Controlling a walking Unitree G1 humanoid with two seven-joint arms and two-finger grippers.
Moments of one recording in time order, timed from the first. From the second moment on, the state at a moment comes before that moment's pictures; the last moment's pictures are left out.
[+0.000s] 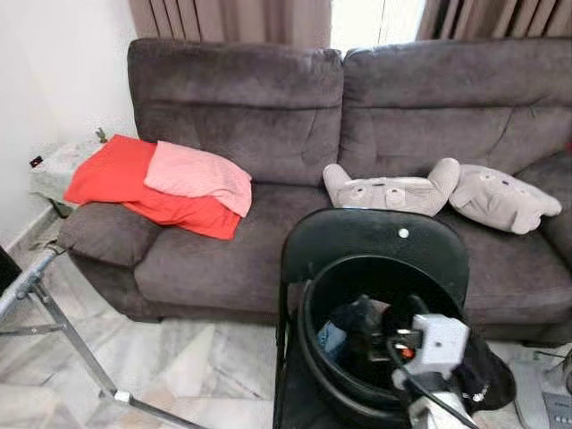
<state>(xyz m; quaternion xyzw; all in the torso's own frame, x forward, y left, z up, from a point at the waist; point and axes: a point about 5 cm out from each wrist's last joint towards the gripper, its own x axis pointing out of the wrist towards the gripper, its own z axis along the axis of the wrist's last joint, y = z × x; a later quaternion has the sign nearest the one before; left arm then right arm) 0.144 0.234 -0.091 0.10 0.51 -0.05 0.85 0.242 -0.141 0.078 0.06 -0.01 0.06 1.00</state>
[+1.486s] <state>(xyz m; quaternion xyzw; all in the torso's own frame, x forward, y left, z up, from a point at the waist) 0.148 0.228 -0.091 0.10 0.51 -0.06 0.85 0.151 -0.193 0.036 0.05 0.13 -0.10 0.99</state>
